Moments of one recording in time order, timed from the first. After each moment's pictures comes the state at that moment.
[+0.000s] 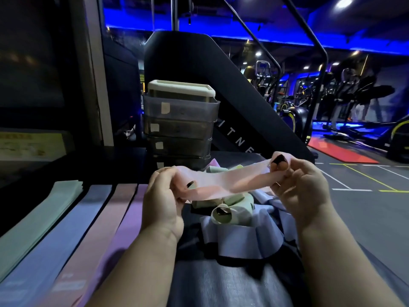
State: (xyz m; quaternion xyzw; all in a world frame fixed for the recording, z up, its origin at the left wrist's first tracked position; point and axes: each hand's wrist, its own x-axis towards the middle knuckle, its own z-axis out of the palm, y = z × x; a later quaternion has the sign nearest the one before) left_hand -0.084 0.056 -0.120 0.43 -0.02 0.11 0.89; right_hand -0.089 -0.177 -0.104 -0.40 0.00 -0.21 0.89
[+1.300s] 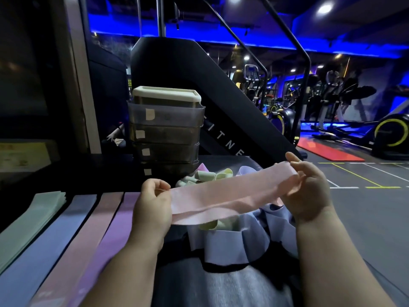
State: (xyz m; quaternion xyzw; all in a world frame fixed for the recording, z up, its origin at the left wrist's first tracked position) left_hand -0.078 0.055 -0.129 0.73 0.01 0.19 0.66; right_hand -0.107 -0.199 -0.096 -0.40 0.05 -0.26 0.88
